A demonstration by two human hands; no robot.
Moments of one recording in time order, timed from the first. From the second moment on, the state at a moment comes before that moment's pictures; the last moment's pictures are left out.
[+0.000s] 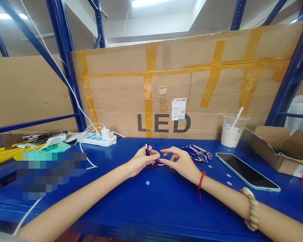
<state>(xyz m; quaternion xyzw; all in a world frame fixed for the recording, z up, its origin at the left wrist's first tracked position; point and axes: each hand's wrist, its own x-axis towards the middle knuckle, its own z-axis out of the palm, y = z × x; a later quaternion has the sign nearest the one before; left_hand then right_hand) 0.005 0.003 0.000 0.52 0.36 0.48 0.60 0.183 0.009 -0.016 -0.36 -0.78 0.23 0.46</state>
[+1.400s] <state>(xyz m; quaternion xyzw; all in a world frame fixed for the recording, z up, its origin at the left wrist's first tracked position) 0.011 -0.005 -0.002 0.62 0.43 0.47 0.46 0.183 0.009 -0.012 -0.41 -0.77 0.29 0.40</state>
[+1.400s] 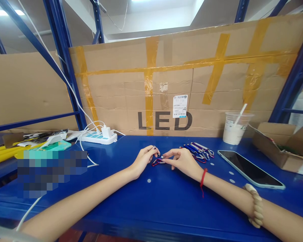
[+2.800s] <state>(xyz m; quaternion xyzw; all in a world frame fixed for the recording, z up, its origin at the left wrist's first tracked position) 0.013 -0.002 -0.011 0.67 0.41 0.47 0.39 0.182 0.003 -0.010 -0.36 -0.75 0.24 0.50</state>
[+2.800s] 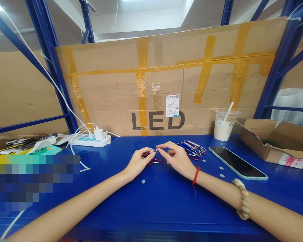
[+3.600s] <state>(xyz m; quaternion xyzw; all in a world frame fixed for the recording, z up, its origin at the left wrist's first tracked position) 0.008 0.006 -0.018 0.72 0.40 0.45 0.35 0.181 0.005 -0.010 -0.35 -0.75 0.26 0.50</state>
